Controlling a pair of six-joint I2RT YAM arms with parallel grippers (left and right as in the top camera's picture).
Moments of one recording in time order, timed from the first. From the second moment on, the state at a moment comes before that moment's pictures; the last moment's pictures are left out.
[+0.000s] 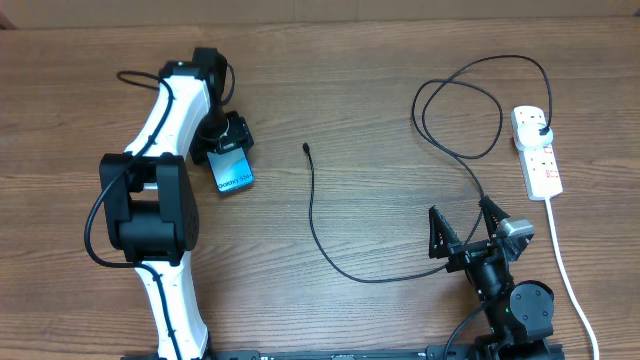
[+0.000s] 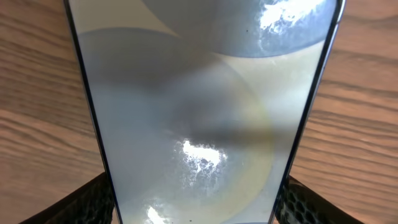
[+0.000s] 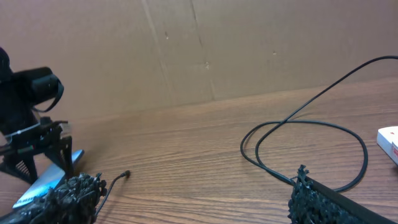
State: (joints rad) left arm -0.06 2.22 1.80 -1.19 0.02 -0.46; right arm 0.18 0.01 0.02 -0.03 -0.08 0.25
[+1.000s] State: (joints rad) left arm -0.12 2.22 1.99 -1.34 0.51 -0.63; right arm 0.18 0.01 0.02 -0.03 -0.08 0.25
